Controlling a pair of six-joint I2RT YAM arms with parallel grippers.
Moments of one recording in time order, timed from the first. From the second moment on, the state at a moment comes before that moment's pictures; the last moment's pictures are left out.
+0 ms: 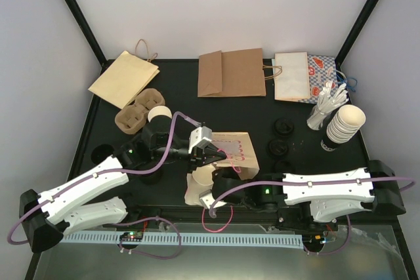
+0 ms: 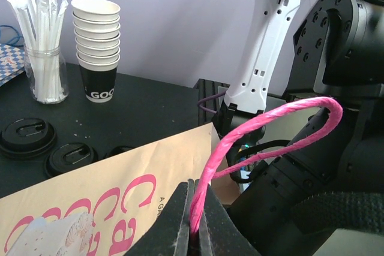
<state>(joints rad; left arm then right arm) -0.87 0.96 0.81 -0.10 0.71 -0.06 1.53 1.22 0.88 -0.59 0.53 -0.93</state>
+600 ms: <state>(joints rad) -0.87 0.96 0.81 -0.10 0.71 -0.08 1.47 1.34 0.90 -0.56 0.49 -0.99</state>
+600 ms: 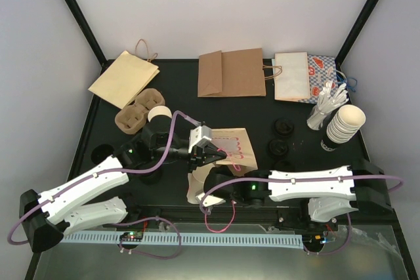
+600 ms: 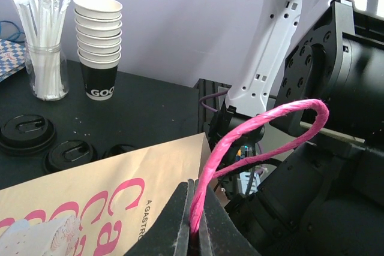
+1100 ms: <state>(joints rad) -0.87 0.96 0.81 -0.10 0.71 -0.09 1.46 1.42 0.90 -0.59 0.52 -1.07</state>
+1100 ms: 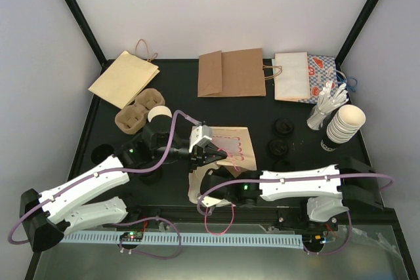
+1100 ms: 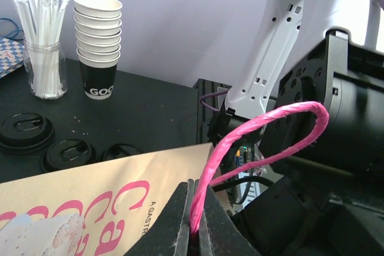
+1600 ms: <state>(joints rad) -0.87 0.96 0.81 -0.10 0.71 -0.09 1.43 1.42 0.90 -0.52 0.57 -1.13</state>
